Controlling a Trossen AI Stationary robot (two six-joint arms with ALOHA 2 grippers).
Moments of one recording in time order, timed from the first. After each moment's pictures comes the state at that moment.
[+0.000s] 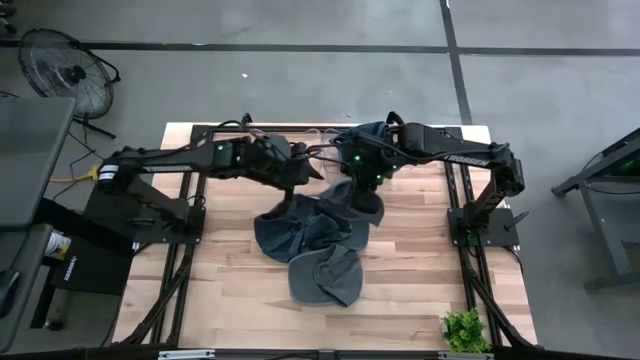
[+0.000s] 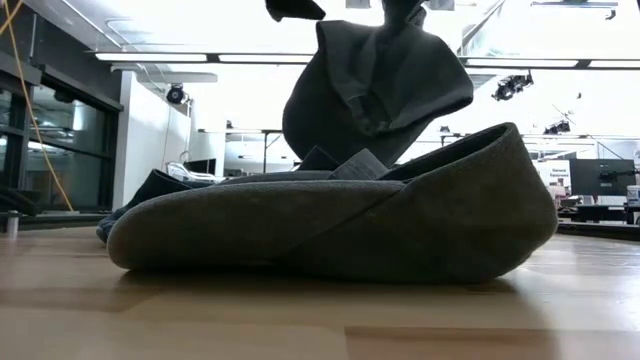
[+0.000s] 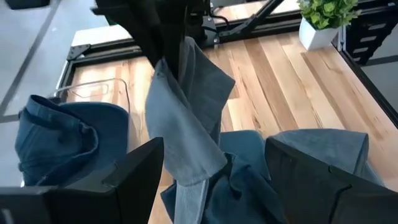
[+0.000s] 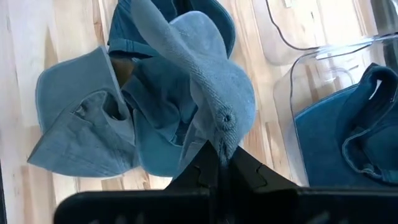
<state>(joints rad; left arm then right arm) 0.07 1.42 1.43 -0.57 0.10 0.21 -0.10 1.70 1.88 -1.28 -0.03 0.11</state>
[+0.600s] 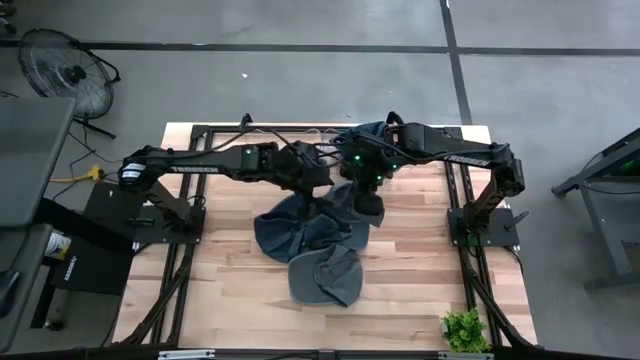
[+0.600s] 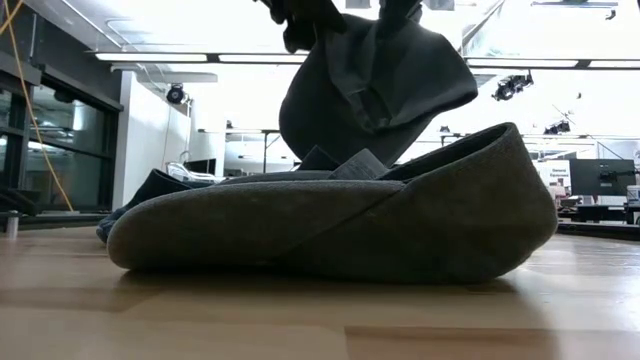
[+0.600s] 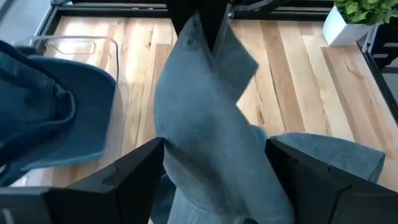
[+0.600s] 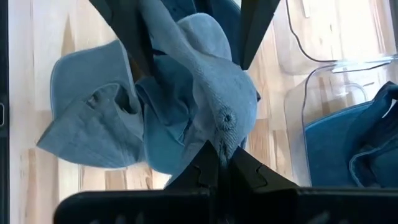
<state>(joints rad) 0.07 1.59 1.49 -0.57 0.07 0.04 -0.10 1.70 1.88 -1.27 -0.08 0.02</state>
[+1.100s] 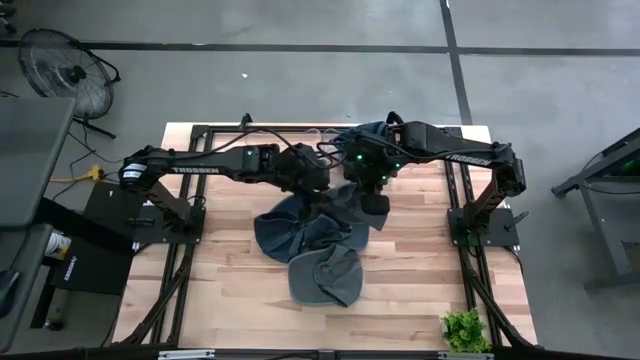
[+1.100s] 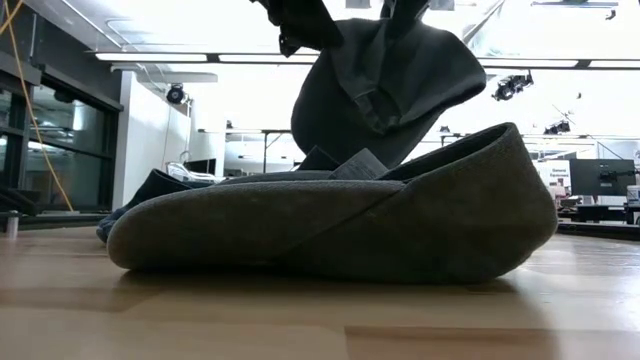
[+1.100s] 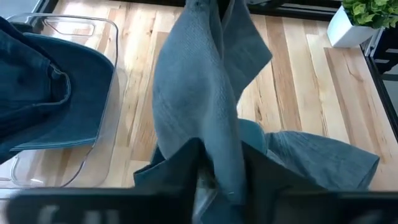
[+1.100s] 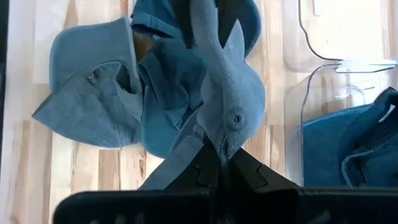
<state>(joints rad) 0.07 1.59 1.49 -0.59 0.06 -0.03 -0.10 1.69 1.88 -1.32 -0.10 -0.09</state>
